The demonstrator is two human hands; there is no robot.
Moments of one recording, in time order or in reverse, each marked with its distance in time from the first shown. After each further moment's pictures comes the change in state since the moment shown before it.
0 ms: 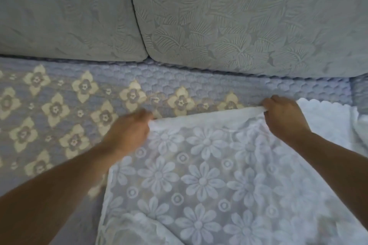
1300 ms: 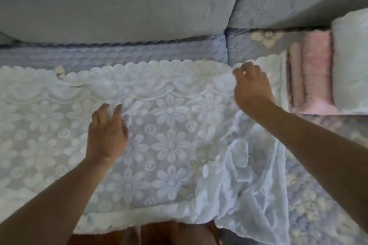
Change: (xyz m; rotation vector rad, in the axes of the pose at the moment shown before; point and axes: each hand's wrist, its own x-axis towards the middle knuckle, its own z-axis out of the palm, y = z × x) left_hand 0.013 0.325 0.065 0.088 0.094 -0.252; right_hand -0.156 0.253 -0.028 -0.104 0.004 0.211
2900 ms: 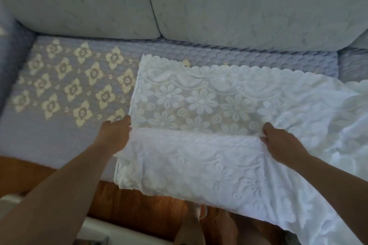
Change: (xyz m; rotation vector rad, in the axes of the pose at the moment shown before) left_hand -0.106 -0.307 -0.076 0.180 -0.434 -0.230; right_hand -0.099 -0.242 -0.039 0.336 -0.548 -0.066
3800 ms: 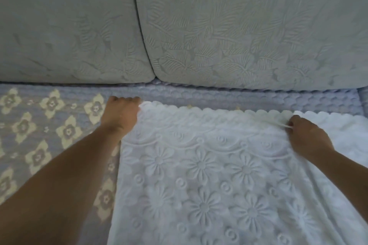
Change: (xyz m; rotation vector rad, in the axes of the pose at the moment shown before) left_hand 0.281 -0.012 -0.071 0.083 0.354 0.219; right_hand 0.175 -0.023 -0.069 -0.007 0.229 0.365
